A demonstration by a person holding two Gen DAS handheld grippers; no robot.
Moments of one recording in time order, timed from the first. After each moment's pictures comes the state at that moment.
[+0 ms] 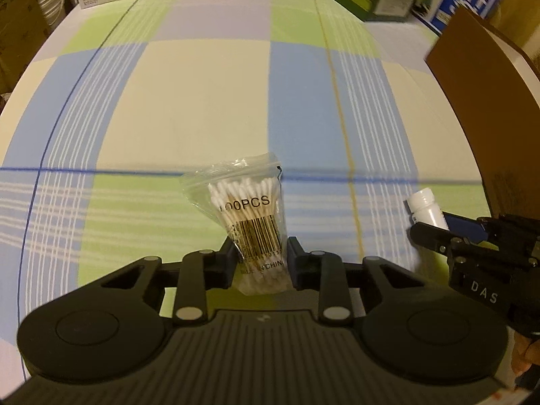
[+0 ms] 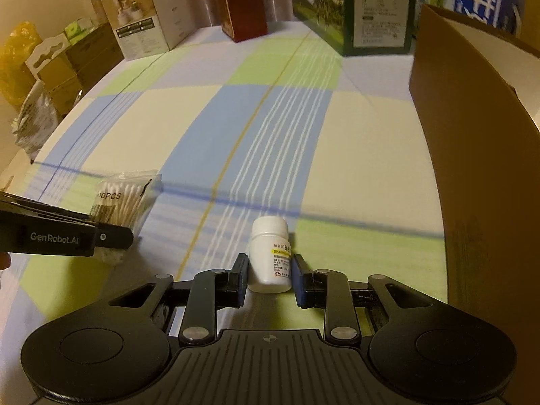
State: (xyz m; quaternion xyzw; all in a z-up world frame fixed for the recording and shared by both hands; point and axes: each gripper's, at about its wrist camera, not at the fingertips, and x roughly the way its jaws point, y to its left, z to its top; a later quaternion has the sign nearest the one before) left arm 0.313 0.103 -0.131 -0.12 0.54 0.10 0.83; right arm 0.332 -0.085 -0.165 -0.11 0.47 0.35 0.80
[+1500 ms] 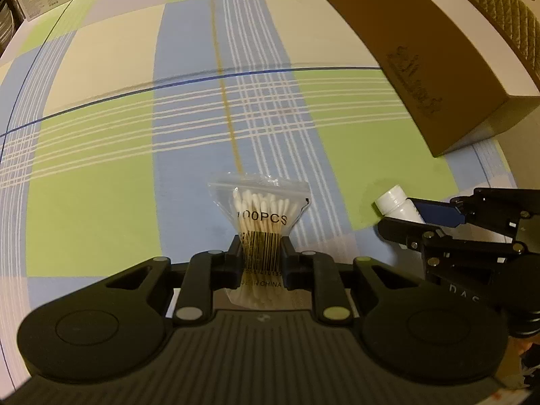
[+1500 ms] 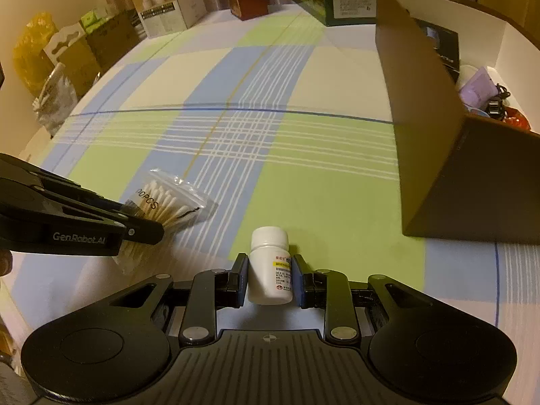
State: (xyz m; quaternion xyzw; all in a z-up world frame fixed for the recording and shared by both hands) left arm 0.245 -0.001 -0.121 -0.06 0.57 0.01 0.82; right arm 0.249 -0.174 -0.151 -0.10 0.48 0.36 0.79
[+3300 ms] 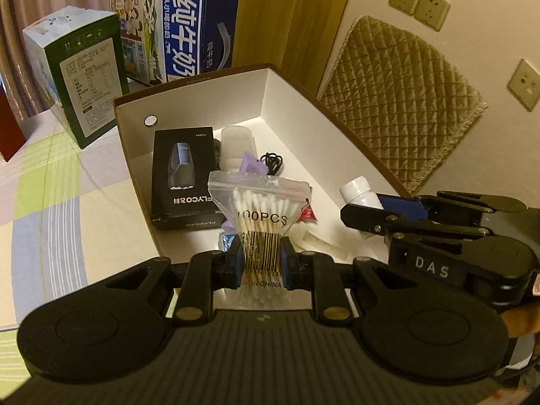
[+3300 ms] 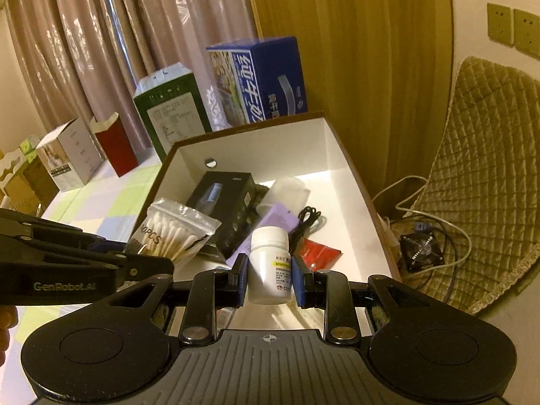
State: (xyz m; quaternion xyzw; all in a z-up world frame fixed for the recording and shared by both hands) left arm 0.416 -0.188 -0.024 -0.02 0.46 -0.11 0.88; right arm 0.429 -0.336 -0.050 0.00 0.38 0.28 0.88
